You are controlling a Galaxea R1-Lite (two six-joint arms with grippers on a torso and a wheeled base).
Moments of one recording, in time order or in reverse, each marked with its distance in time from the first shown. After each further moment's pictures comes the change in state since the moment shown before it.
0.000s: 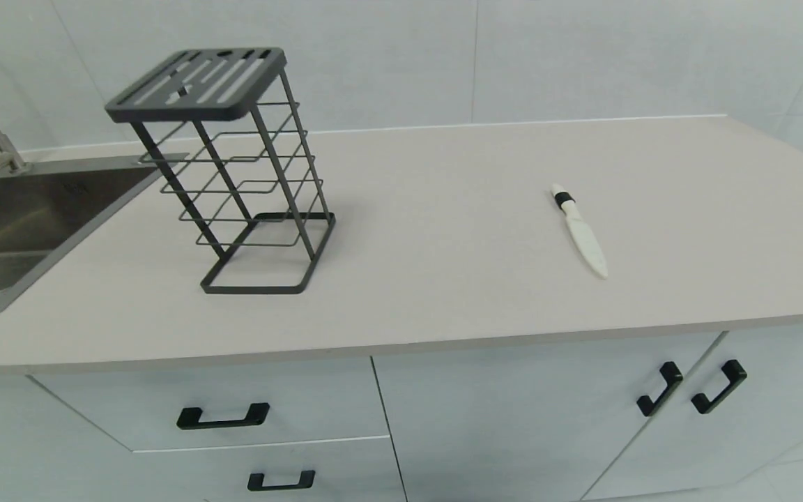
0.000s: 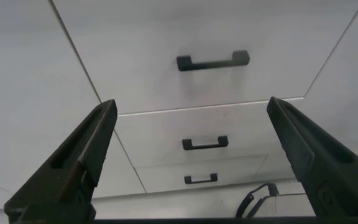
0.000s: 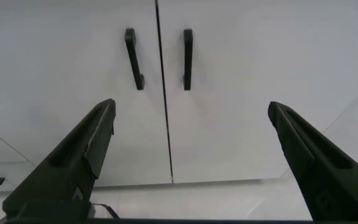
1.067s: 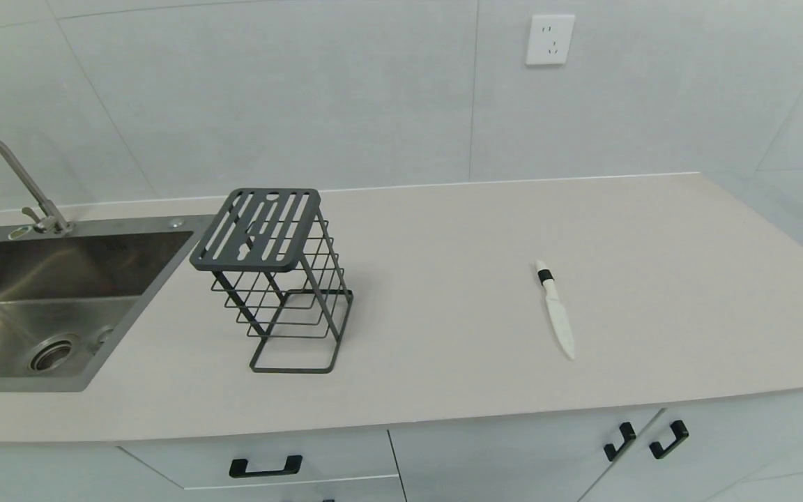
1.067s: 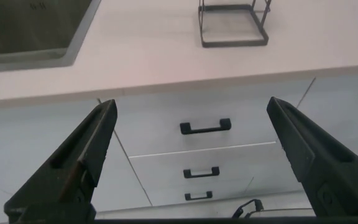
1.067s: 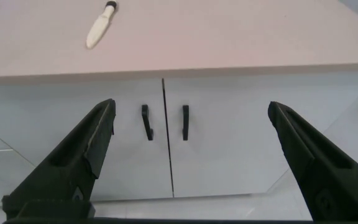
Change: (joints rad) left arm 0.000 0.000 0.000 -0.002 0.000 -0.001; right arm 0.000 0.000 0.000 0.000 0.000 0.001
